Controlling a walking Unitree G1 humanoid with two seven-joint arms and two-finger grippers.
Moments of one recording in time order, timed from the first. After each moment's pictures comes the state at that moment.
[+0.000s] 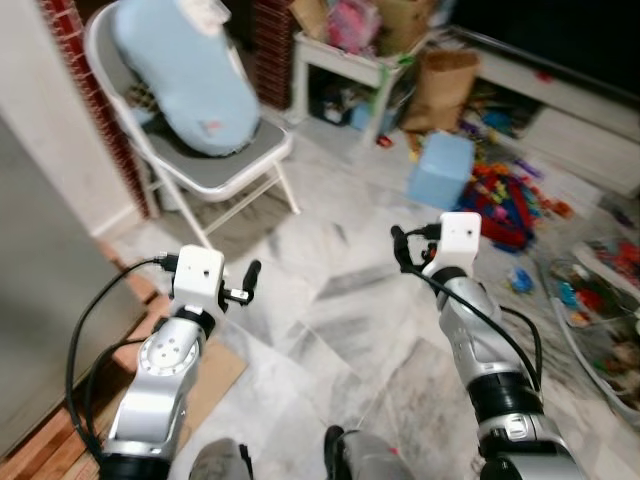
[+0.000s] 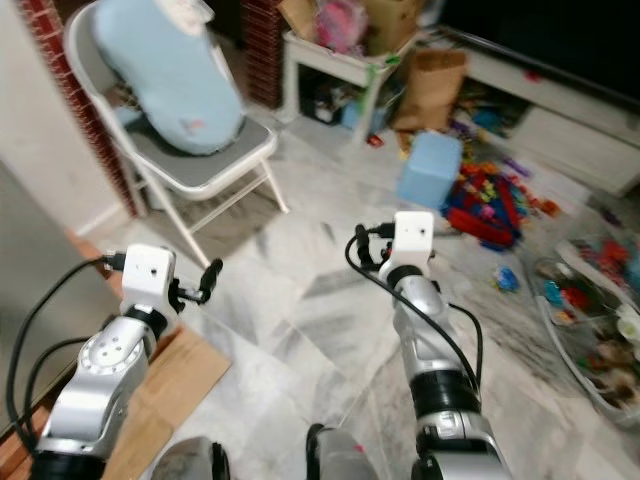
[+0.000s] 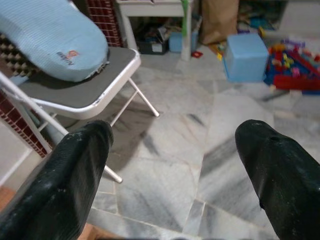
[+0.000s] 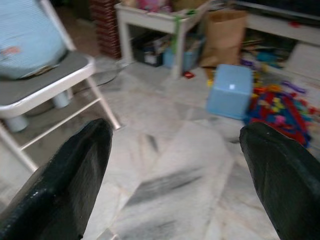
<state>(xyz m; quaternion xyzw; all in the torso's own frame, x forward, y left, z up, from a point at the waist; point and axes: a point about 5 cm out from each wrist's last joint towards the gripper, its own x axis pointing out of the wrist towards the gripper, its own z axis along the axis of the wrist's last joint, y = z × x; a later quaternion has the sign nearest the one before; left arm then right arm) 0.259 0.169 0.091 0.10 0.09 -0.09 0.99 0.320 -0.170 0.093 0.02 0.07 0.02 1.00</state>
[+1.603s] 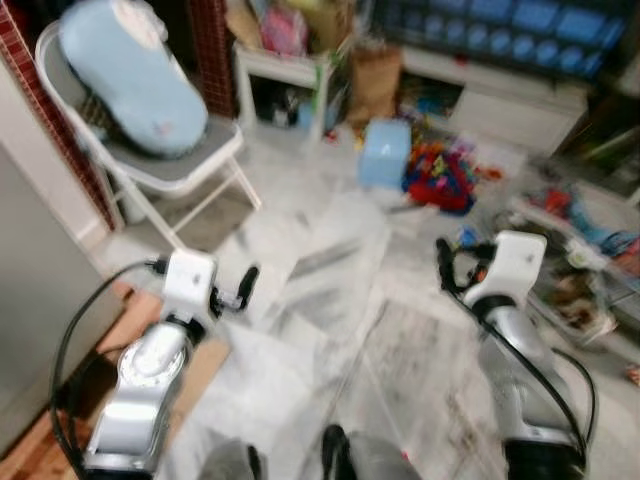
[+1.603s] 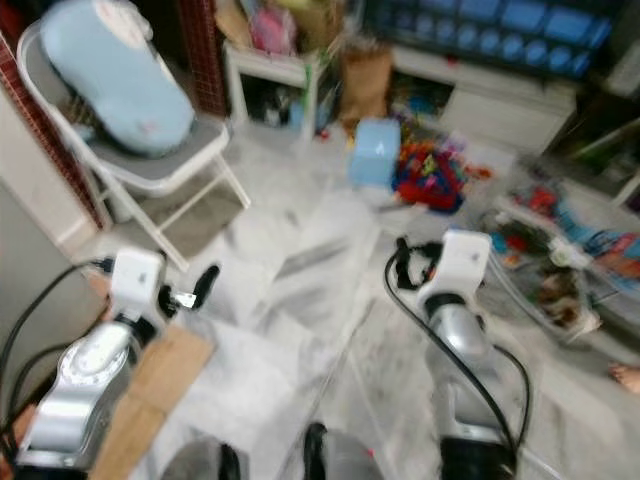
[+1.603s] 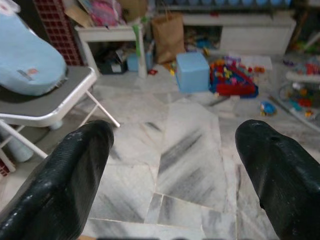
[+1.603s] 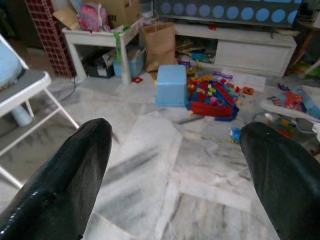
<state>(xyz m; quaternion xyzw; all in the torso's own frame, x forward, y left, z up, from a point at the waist) 0.258 0.165 0.101 0.06 0.07 -0.13 0.99 0.277 -0.193 0.110 0.05 0.07 -0.04 1.00</state>
